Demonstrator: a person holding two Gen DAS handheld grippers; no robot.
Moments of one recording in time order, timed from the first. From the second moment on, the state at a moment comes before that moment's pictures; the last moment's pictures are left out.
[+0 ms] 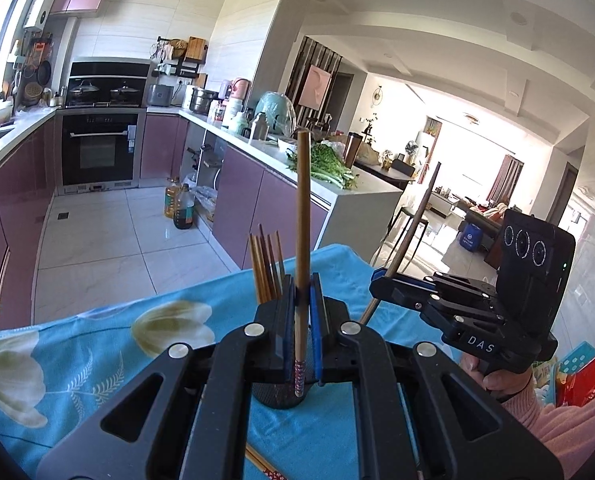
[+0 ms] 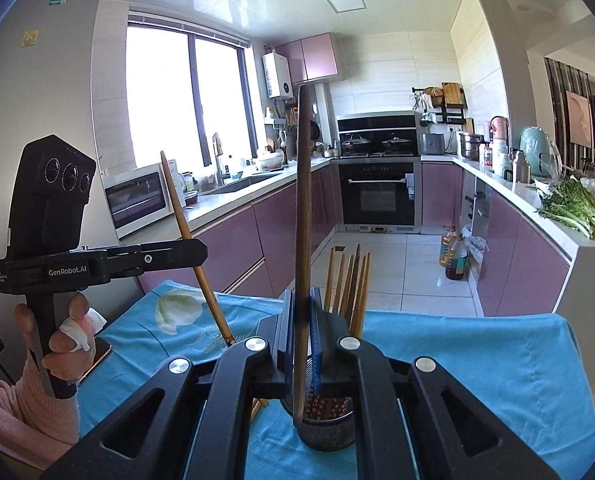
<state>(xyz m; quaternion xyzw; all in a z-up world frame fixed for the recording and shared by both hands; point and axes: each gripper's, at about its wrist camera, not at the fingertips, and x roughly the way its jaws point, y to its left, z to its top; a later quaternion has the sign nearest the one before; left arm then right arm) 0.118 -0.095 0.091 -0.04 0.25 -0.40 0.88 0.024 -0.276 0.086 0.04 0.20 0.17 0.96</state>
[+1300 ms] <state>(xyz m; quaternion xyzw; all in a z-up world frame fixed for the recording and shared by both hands) 0.151 -0.155 0.032 0.07 0.35 -0.37 0.86 0.077 -0.275 0.028 0.06 0.30 0.15 0.94</state>
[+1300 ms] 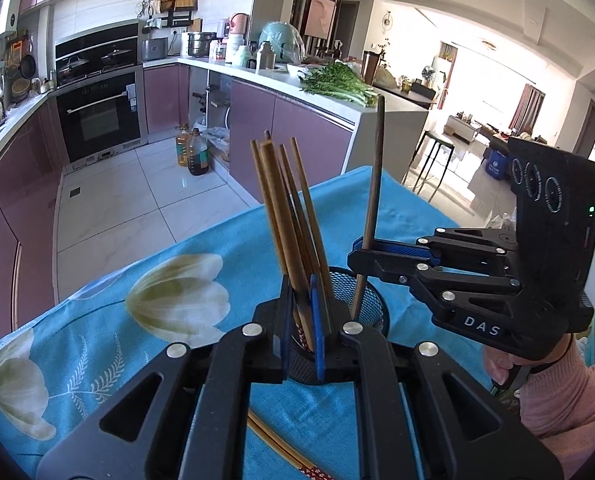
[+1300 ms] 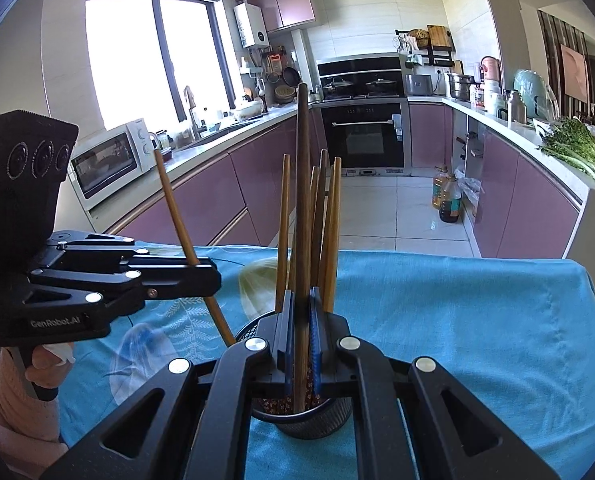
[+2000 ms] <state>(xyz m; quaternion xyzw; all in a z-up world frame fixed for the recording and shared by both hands) 0.174 -0.165 0.002 0.05 0.38 -0.35 0.85 0.085 -0.276 0.020 0.08 0.31 0.15 0.93</state>
